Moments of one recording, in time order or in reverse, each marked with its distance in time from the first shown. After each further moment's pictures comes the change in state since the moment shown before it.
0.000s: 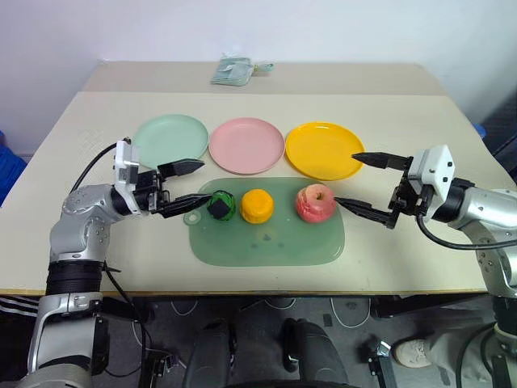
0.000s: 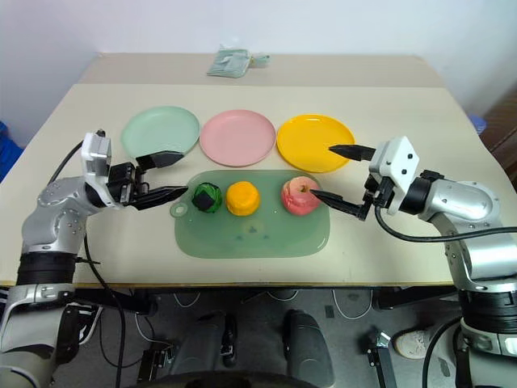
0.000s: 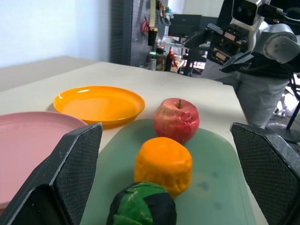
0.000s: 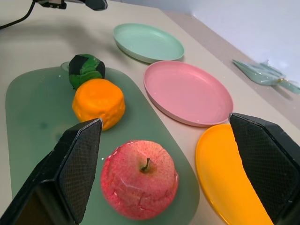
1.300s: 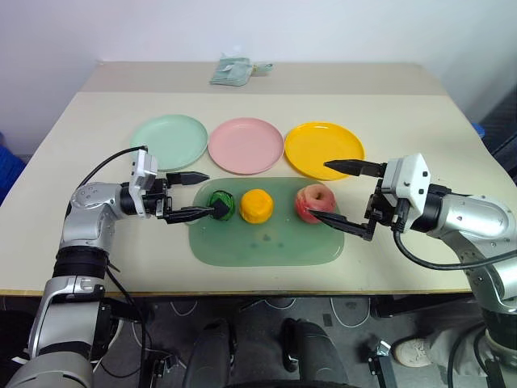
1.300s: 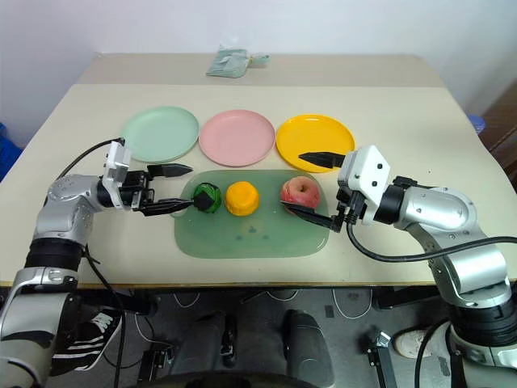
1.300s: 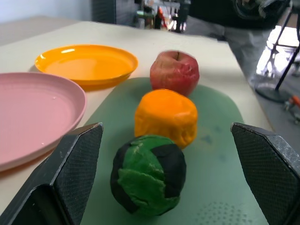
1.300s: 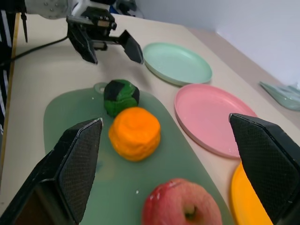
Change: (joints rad) left arm -0.113 0.023 -0.117 0.283 0.160 -0.196 -0.123; right arm 0.006 0.032 0.082 -0.252 0.040 0.128 -0.122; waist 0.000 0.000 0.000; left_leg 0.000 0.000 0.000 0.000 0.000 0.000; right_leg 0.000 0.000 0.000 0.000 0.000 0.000
